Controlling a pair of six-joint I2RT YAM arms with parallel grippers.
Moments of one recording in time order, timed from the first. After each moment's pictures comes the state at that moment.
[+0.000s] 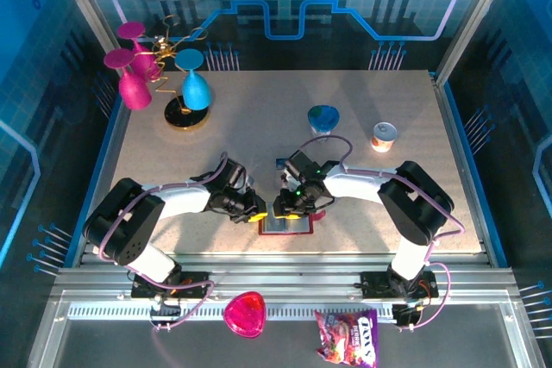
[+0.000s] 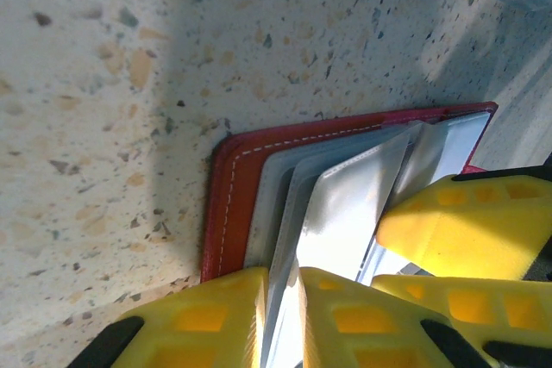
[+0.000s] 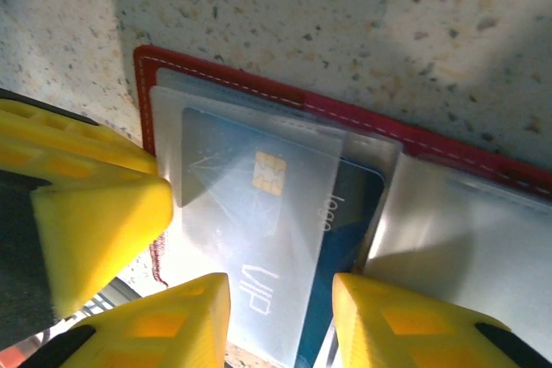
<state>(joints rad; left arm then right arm) -0.50 1.55 0.60 -0.16 0.60 -0.95 0.77 1.76 0.98 -0.46 -0.45 0.71</state>
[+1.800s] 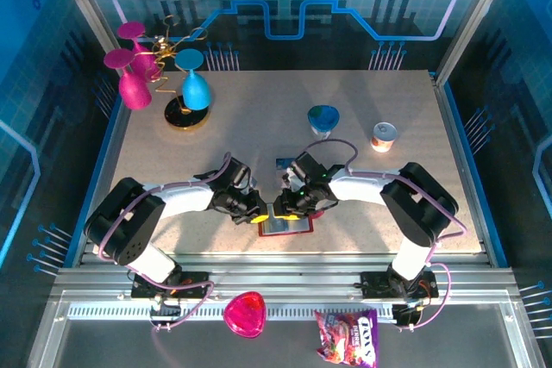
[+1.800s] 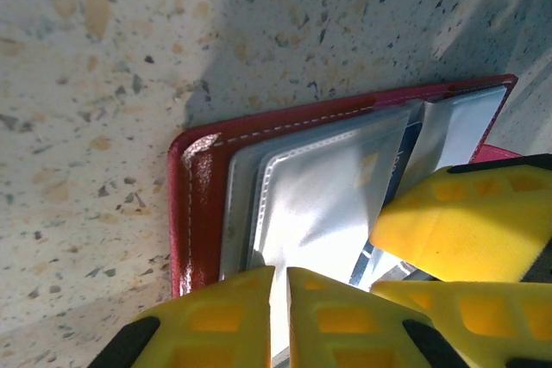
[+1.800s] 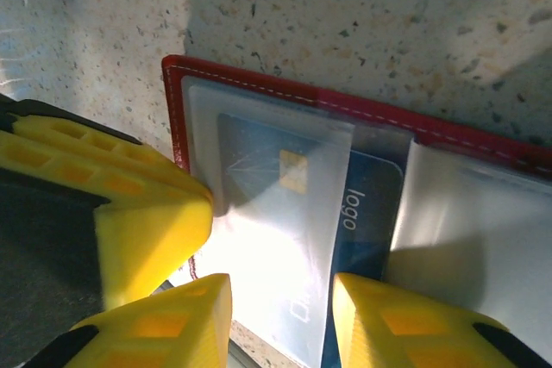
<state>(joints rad) -0.54 1.56 0.65 -0.24 0.59 -0.96 0.75 1.74 0.90 -0.32 -0.55 0.75</state>
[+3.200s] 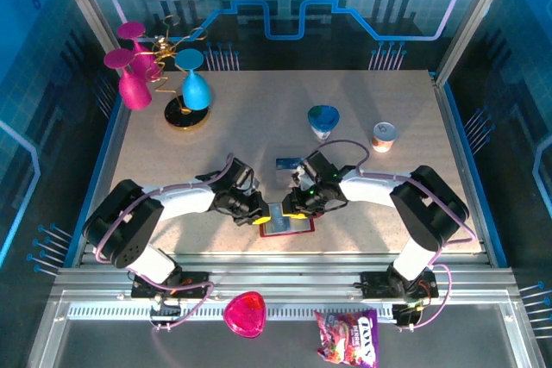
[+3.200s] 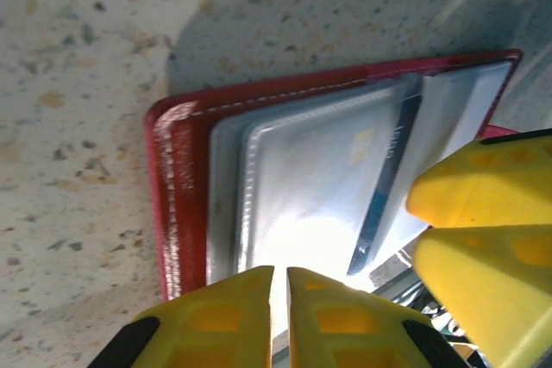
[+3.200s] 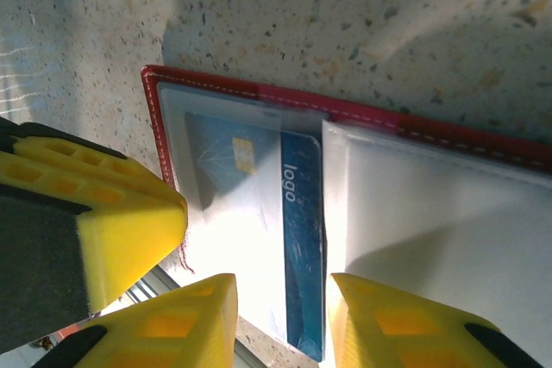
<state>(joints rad) -0.58 1.54 0.66 -0.26 0.57 -0.98 0.68 1.68 0.83 -0.30 -0.58 0.74</state>
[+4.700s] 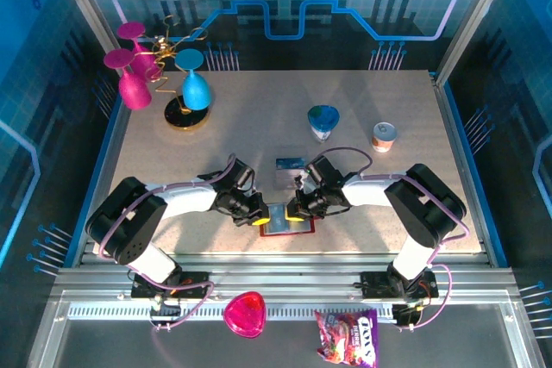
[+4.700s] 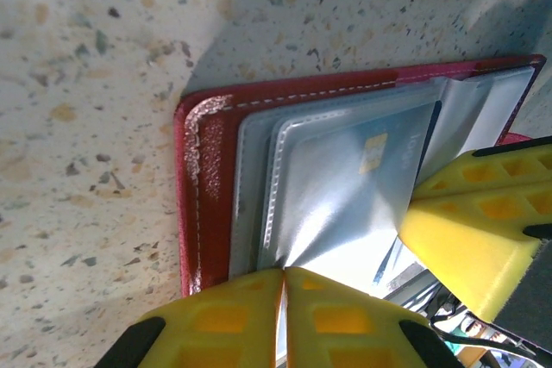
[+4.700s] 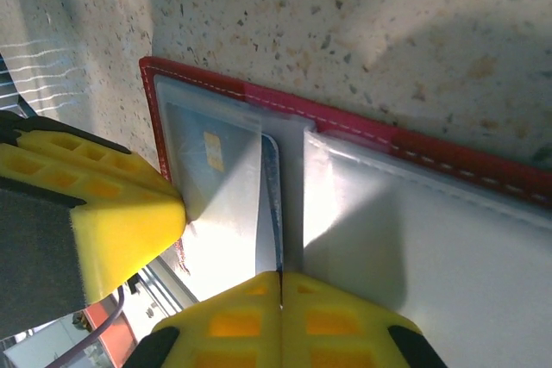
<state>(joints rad) -0.58 1.57 0.67 -0.27 0.56 -0.95 0.65 1.70 0.73 -0.12 -0.67 0.78</state>
